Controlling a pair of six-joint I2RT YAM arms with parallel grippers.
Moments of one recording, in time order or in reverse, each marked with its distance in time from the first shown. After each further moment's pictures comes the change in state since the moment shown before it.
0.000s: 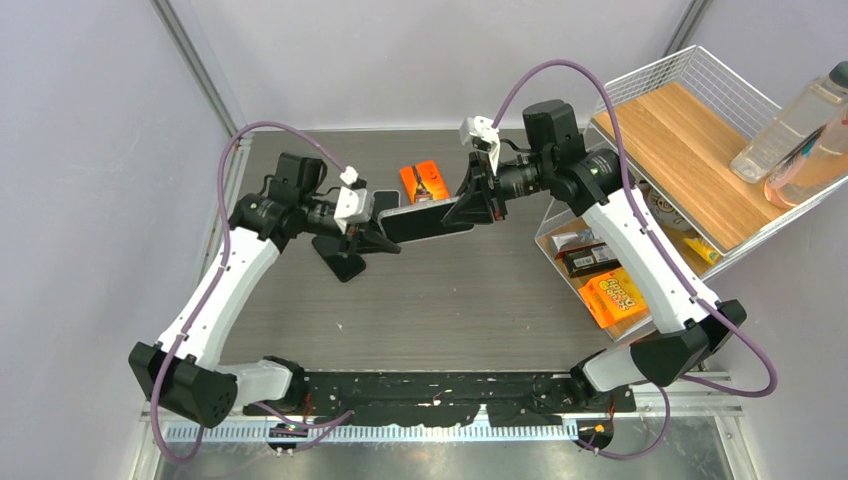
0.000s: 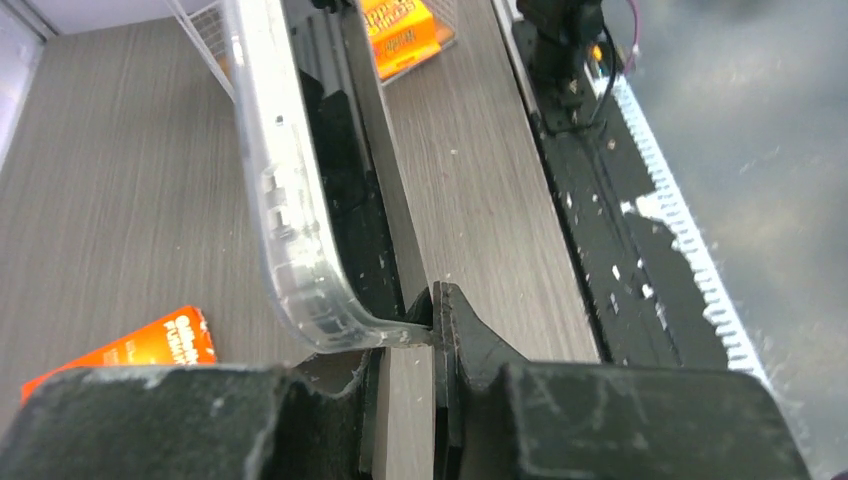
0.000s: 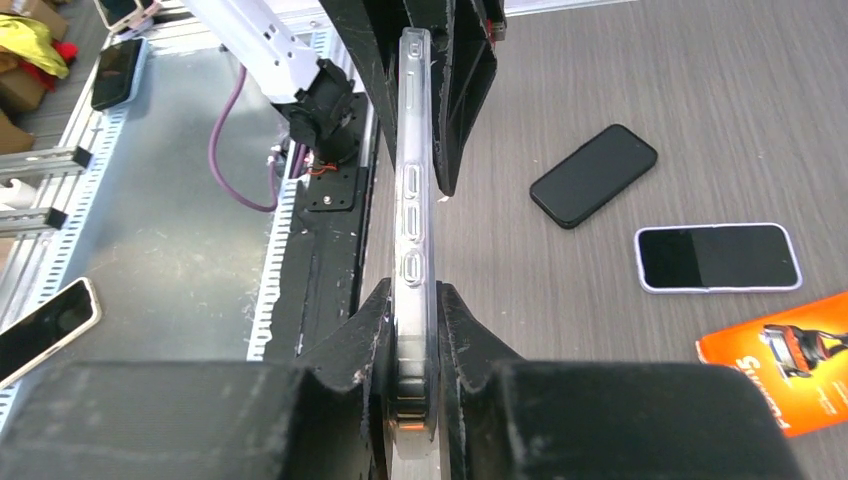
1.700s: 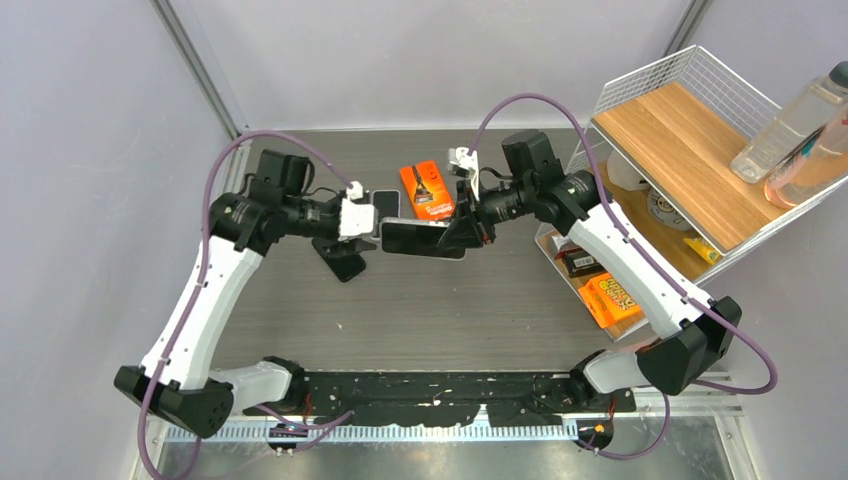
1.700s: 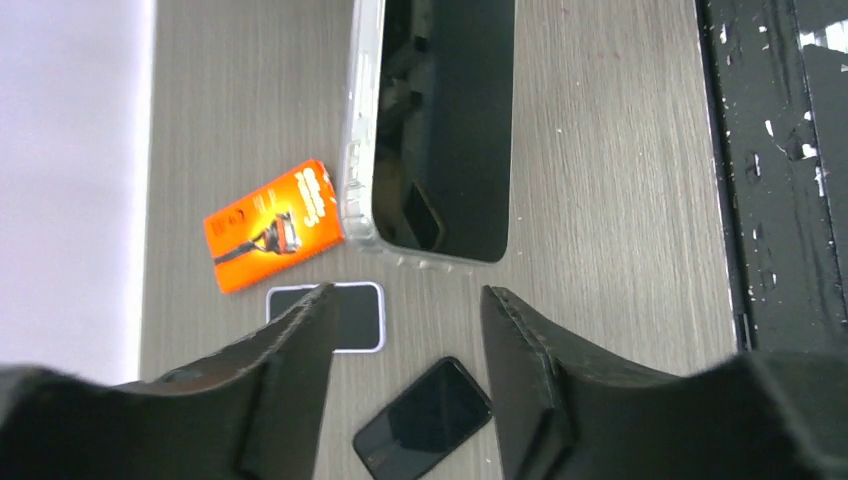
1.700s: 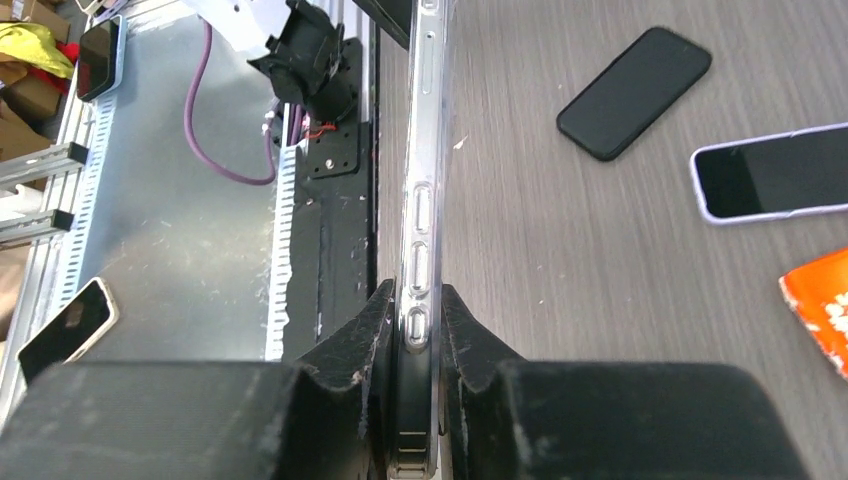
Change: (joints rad) left arm -0.035 -0.015 0.199 -0.319 -0.457 0.305; right arm 0.054 -0.051 -0.225 0.104 0.102 0.079
